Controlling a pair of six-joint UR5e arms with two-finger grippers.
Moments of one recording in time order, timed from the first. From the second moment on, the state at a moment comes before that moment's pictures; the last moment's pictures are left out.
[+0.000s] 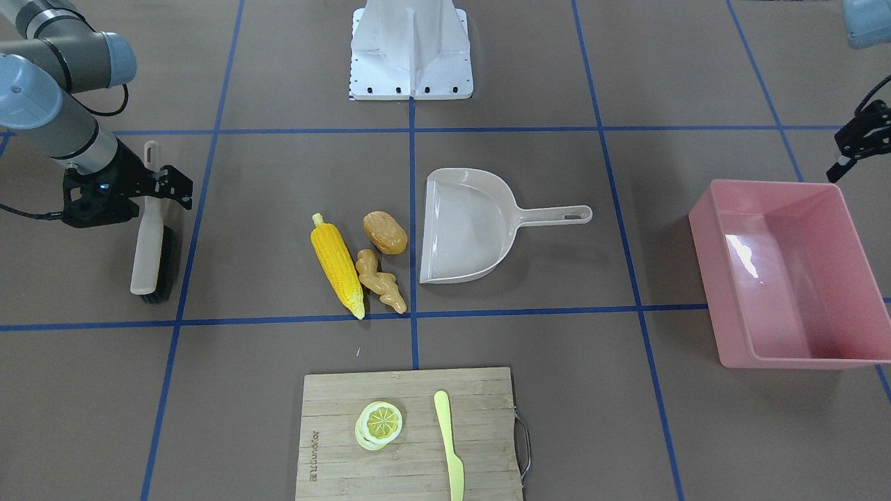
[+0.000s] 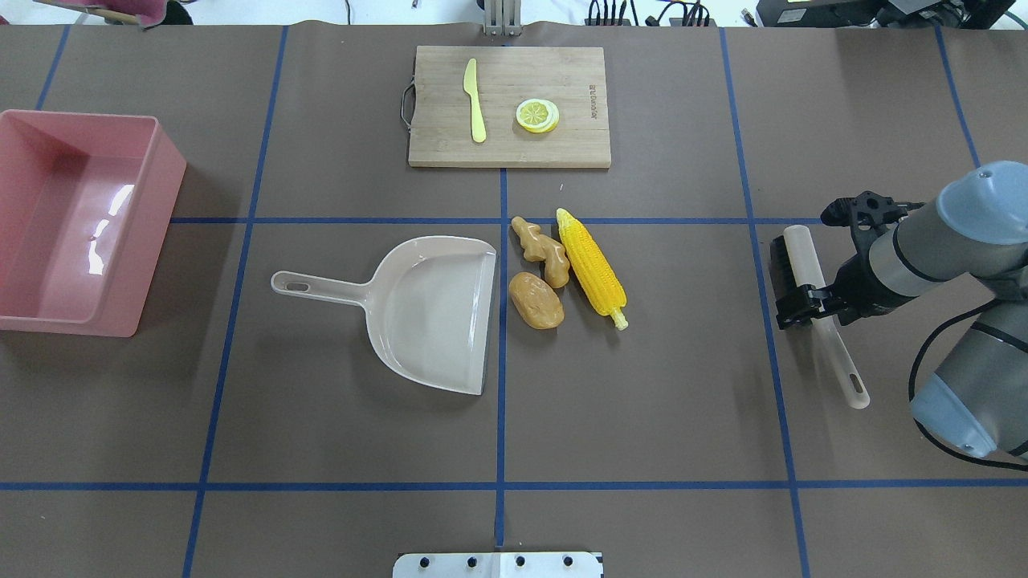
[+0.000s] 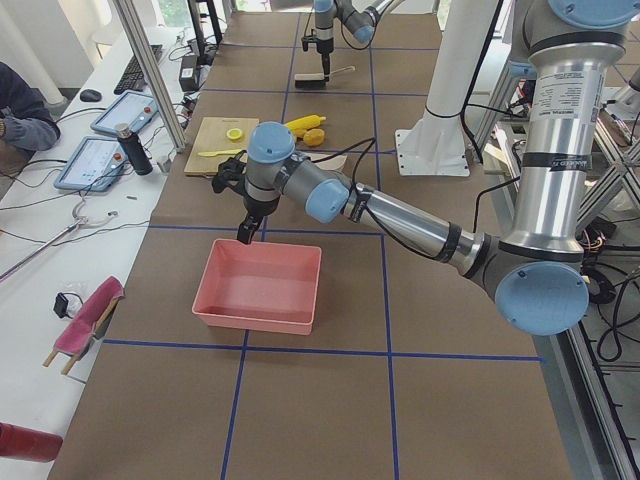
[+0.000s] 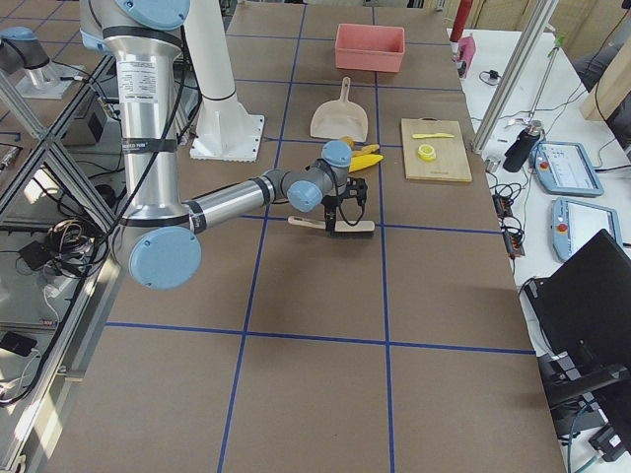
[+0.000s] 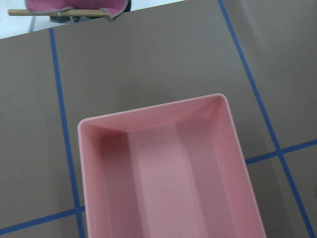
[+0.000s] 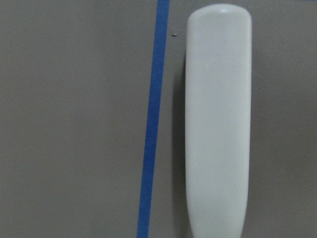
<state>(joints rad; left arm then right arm) -1.36 -1.64 -1.95 -1.79 -2.36 -0.20 0.80 -1.55 1.83 -1.21 2.18 0.88</state>
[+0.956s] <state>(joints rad) -1.17 -1.65 -2.11 -1.79 -2.35 -0.20 0.78 -1.59 1.96 -1.45 2.21 0.88</state>
